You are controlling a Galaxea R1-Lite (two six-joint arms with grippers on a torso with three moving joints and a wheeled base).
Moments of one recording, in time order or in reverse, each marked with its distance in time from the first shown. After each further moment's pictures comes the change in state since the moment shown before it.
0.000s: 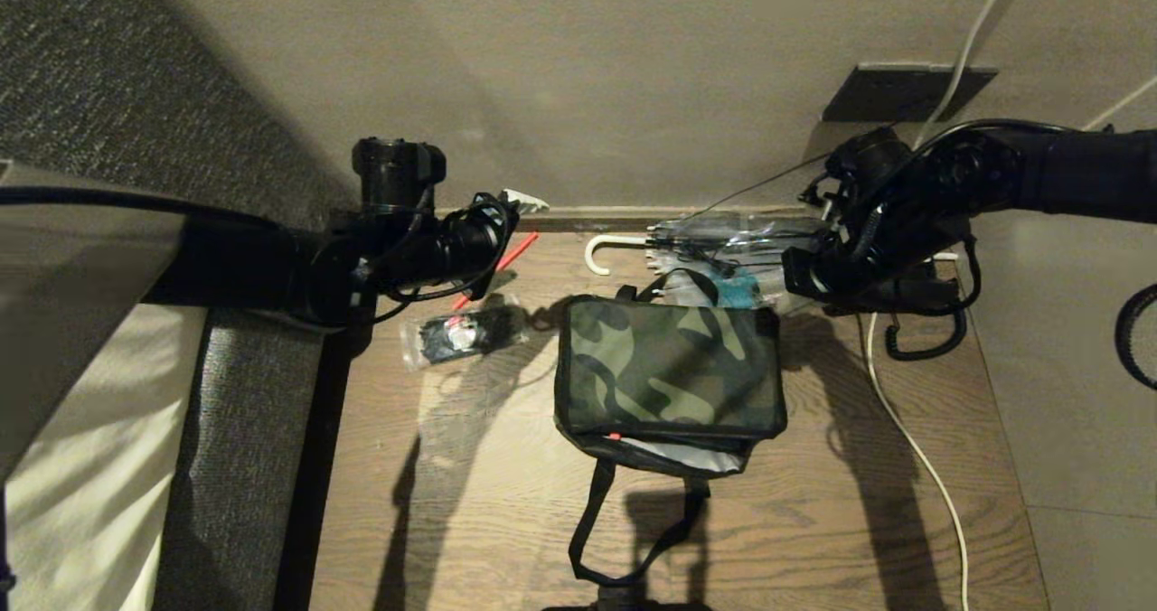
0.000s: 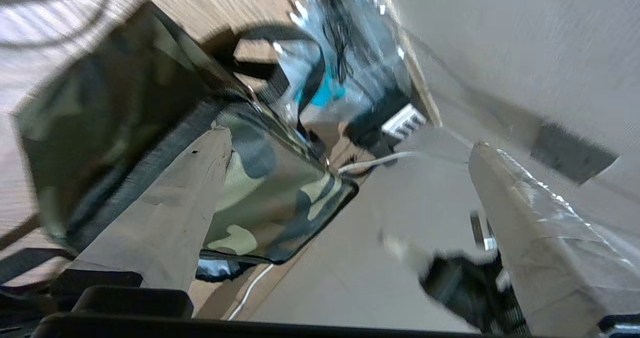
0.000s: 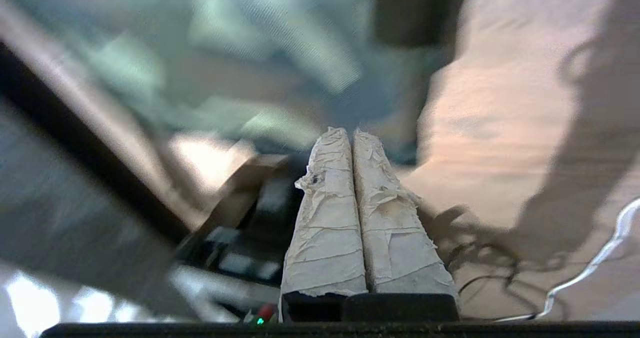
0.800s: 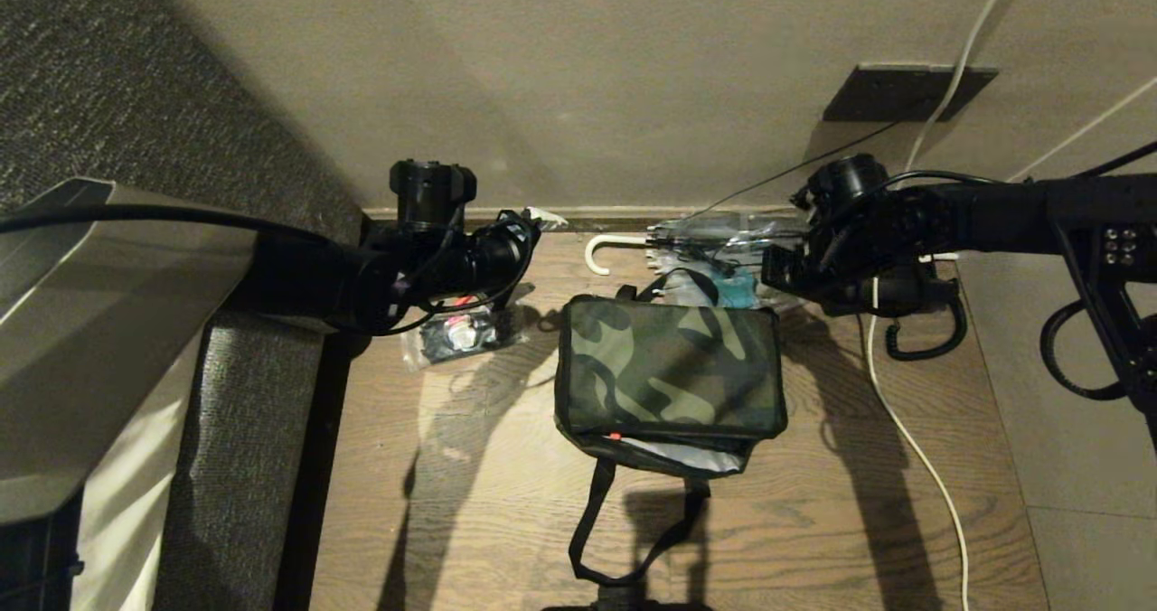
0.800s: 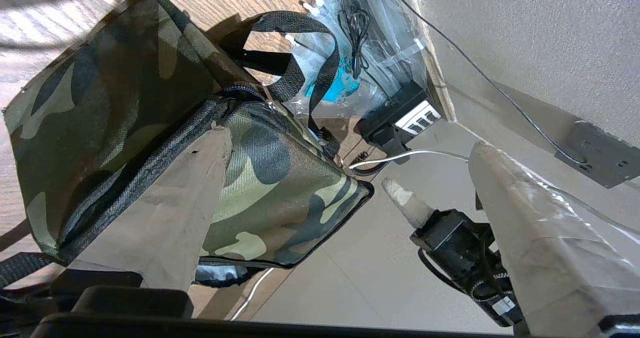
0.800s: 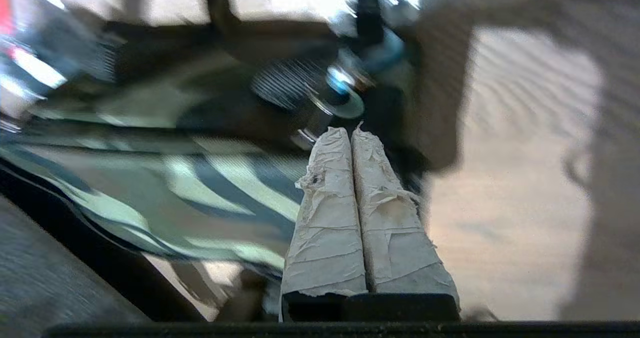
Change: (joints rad) left arm -0.022 0.081 -0.045 -0.011 0.003 -0.001; right arm -0.028 0.138 -0.002 -0.327 -0.012 0.080
